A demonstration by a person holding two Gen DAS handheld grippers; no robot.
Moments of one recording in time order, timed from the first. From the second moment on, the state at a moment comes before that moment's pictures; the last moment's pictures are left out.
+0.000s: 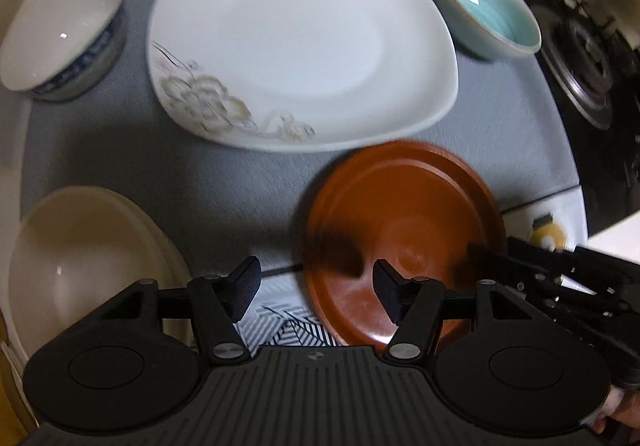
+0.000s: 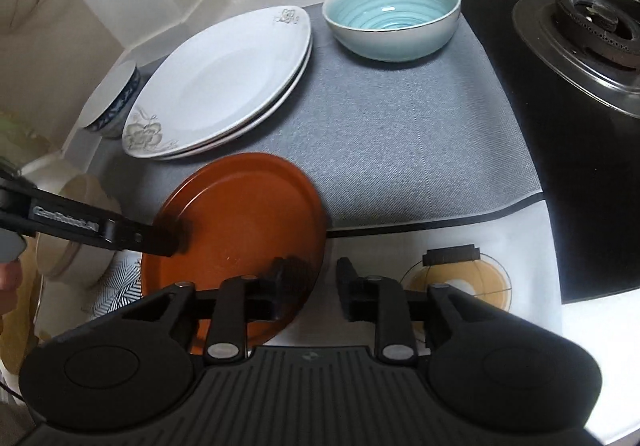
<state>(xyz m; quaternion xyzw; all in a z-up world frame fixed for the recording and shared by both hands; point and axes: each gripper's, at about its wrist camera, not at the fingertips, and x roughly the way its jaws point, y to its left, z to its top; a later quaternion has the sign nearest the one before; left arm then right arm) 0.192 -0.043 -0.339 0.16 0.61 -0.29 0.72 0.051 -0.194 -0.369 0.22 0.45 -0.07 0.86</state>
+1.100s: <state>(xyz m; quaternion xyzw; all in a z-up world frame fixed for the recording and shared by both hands) 0.171 -0.019 -0.296 0.14 0.59 -0.29 0.74 0.048 -0.176 -0.328 0.23 0.47 -0.06 0.85</state>
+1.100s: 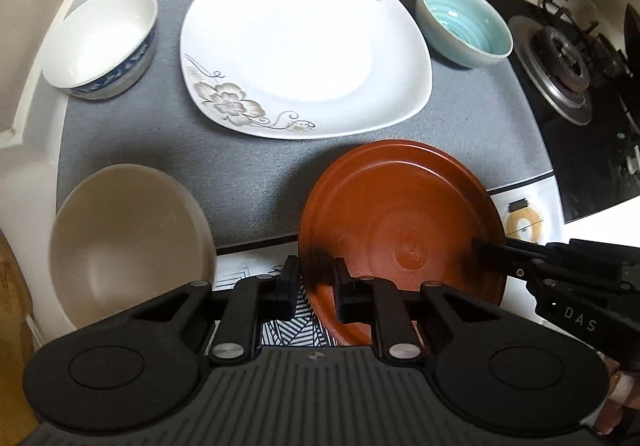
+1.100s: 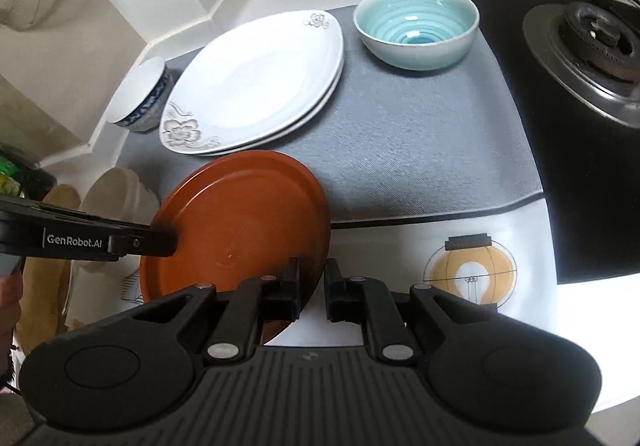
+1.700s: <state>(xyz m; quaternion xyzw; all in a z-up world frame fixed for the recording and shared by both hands) 0.182 0.020 -0.233 0.02 0.55 -0.28 0.79 0.065 -0.147 -0.263 0.15 0.45 -0.06 0.88</state>
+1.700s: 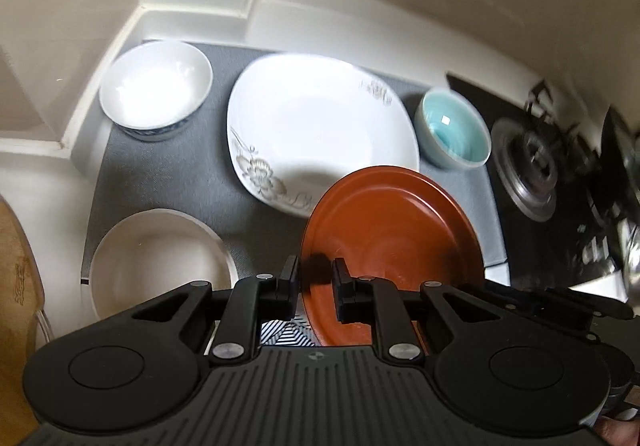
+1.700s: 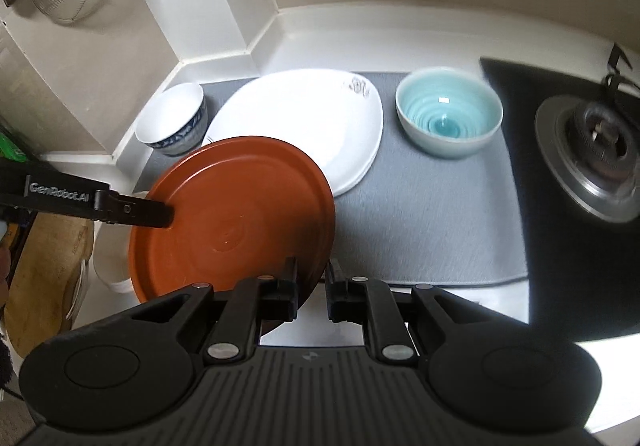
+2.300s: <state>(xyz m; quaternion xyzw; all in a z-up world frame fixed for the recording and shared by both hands) 0.213 0.031 -0.187 -0.03 0.49 -0.28 0.82 0.091 -0.134 -0.203 0.09 0.41 -0.06 0.91</state>
